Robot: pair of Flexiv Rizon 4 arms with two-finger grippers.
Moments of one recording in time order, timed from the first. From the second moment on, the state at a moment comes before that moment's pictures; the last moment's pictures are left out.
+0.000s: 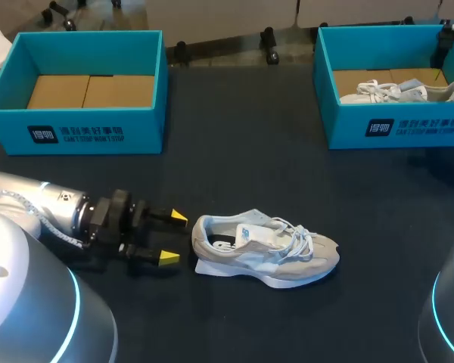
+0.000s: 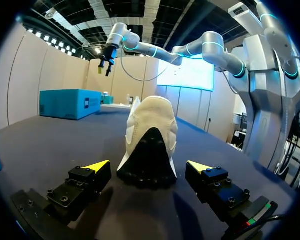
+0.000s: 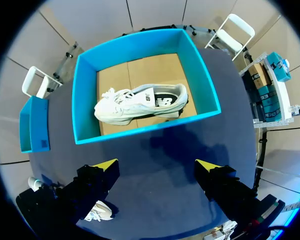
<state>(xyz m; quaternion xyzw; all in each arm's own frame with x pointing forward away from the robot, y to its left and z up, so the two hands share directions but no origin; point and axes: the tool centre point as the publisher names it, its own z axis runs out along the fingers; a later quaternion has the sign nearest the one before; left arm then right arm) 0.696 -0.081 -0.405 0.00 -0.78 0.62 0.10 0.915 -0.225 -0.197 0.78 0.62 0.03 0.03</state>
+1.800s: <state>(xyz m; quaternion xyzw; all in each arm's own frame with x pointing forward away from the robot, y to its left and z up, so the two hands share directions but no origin) 0.687 -0.130 -0.413 0.00 -0.78 0.62 0.08 0.915 -0.225 -0.197 0.78 0.62 0.03 0.03</state>
